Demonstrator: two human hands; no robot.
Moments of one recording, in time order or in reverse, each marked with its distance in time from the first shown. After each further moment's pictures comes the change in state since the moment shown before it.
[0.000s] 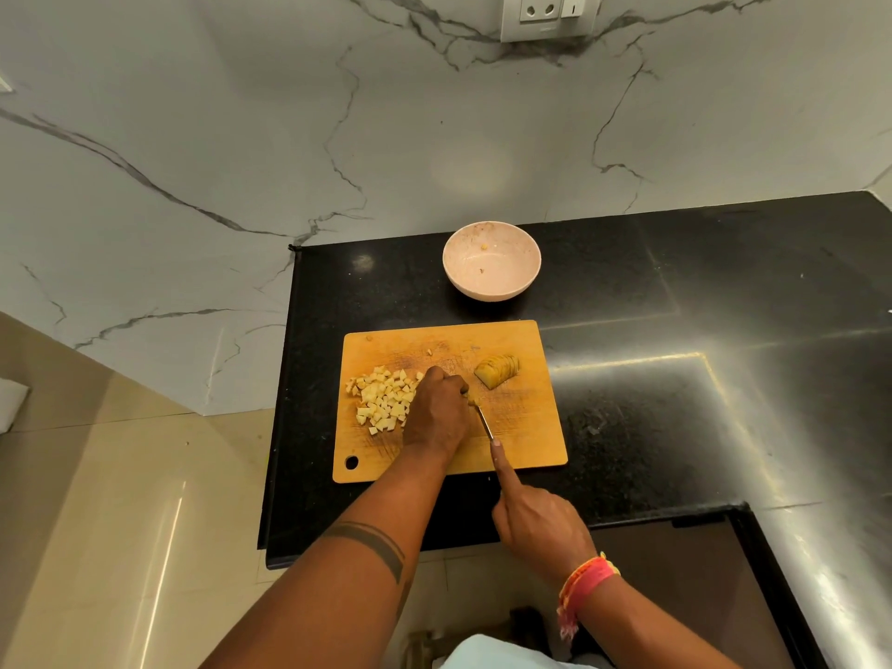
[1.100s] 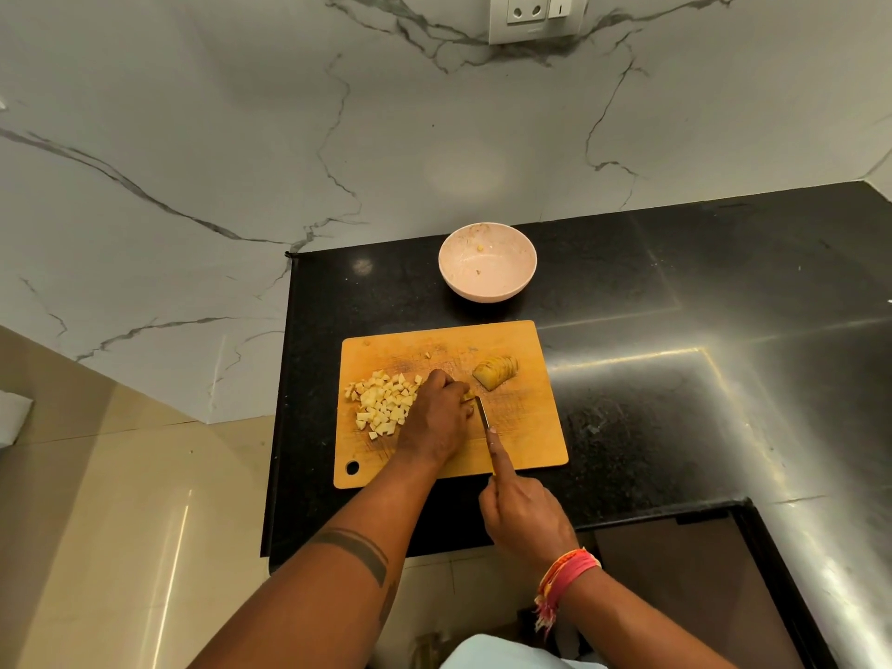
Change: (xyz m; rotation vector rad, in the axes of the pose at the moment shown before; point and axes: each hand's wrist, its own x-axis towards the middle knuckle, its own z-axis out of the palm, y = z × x) left_hand 0.001 -0.010 0.000 0.002 -0.074 0.111; right_hand 0.009 -0.017 0.003 0.239 0.096 0.073
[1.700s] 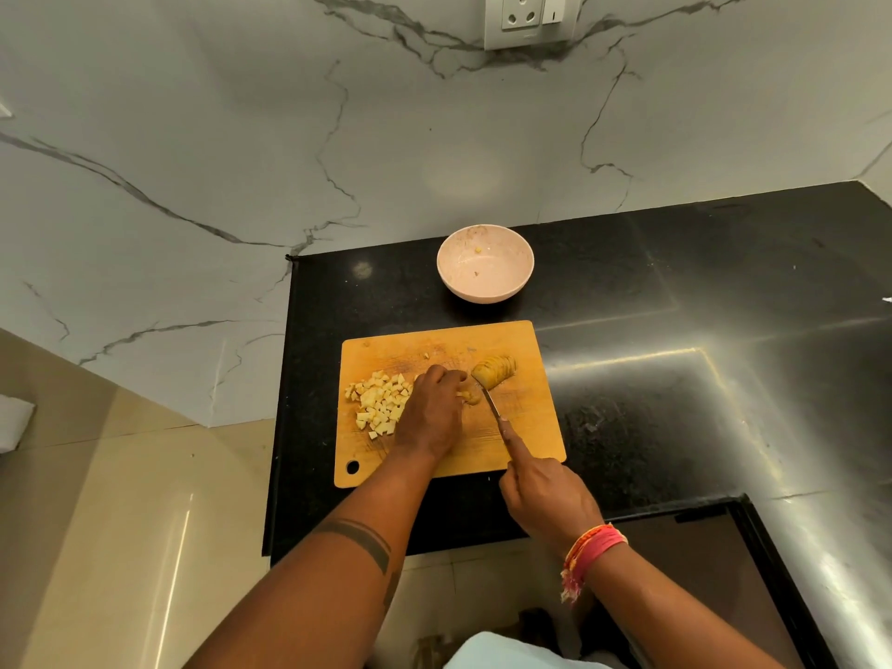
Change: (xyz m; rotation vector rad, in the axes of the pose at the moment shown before) left_hand 0.002 -0.001 -0.005 0.067 0.036 0.057; right_hand 0.010 0.022 -0.029 -0.112 -0.004 -0.066
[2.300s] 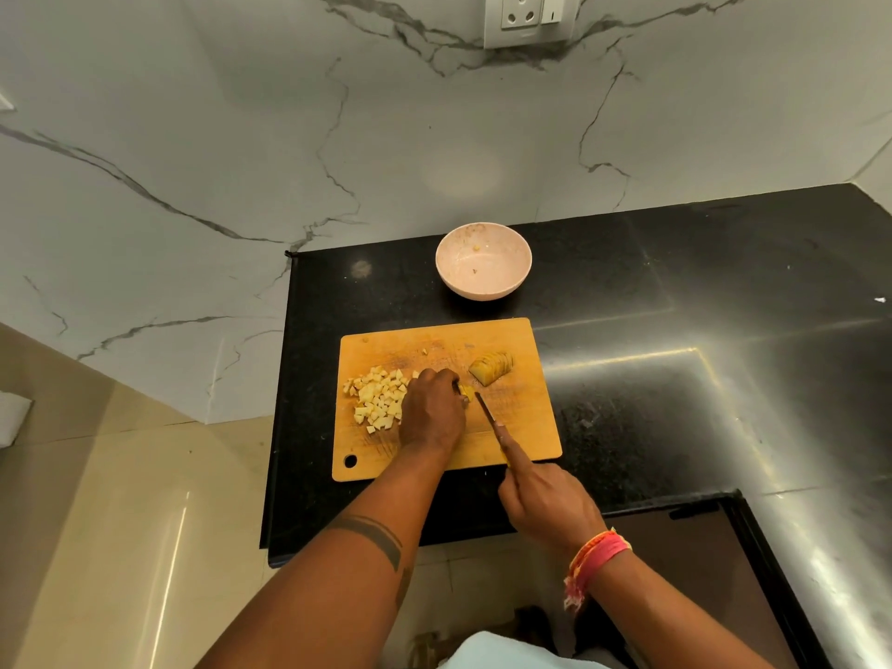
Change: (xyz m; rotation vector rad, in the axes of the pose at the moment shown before) left_hand -0.004 0.016 0.005 -0.035 0.081 -0.238; right_hand -0.011 0.004 0.002 -0.014 -0.020 -0.030
